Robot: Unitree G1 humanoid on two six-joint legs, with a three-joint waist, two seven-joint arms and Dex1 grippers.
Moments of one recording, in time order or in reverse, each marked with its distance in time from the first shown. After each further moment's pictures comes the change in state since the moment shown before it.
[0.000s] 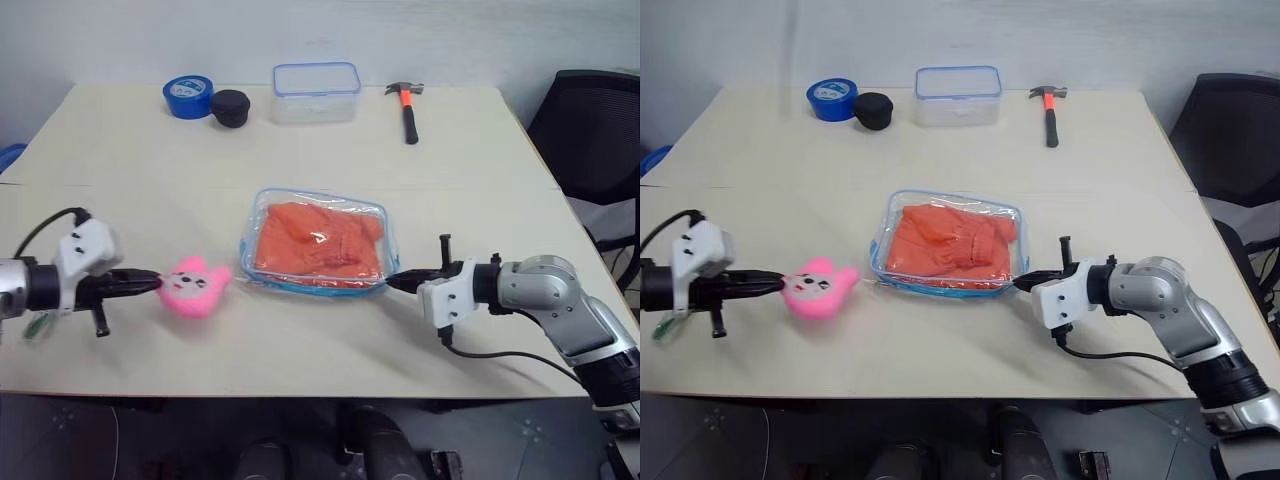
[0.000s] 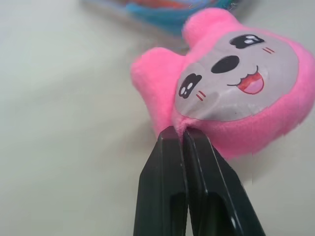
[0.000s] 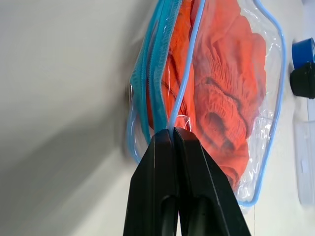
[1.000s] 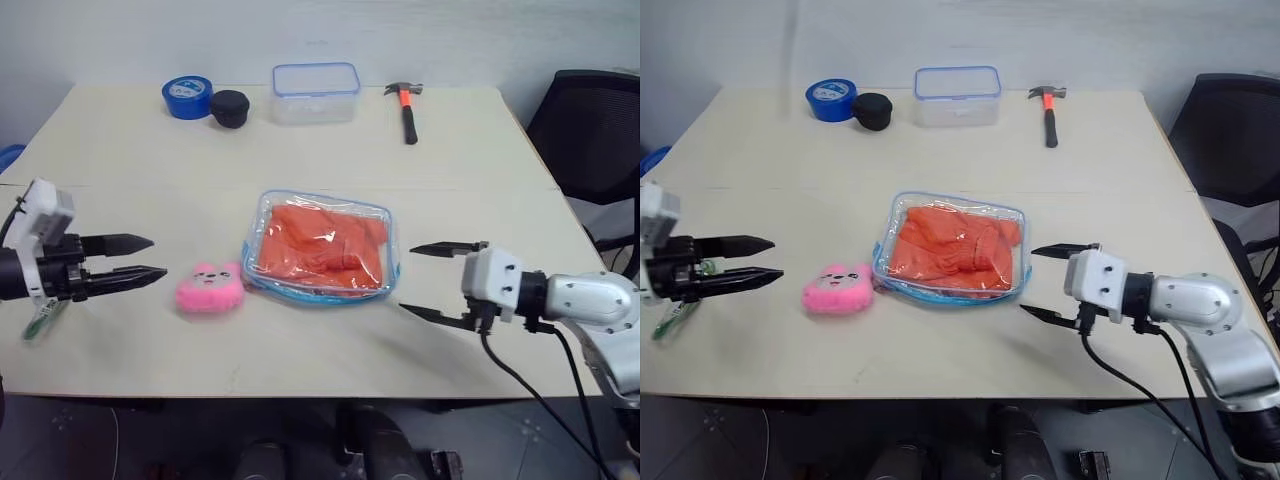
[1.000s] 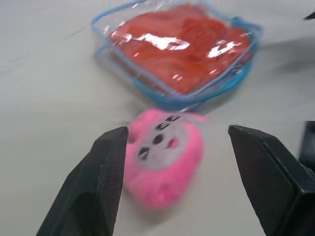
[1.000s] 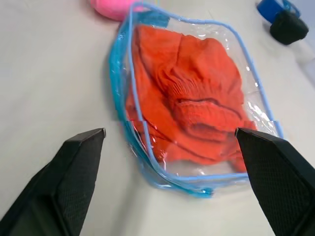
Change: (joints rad) left arm -0.084 0.059 0.099 -0.180 -0.349 0.391 -0.088; right arm 0.232 -0.046 -0.320 -0.416 0.583 0.749 0.049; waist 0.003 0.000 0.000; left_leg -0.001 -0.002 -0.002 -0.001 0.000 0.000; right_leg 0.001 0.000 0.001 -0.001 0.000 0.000
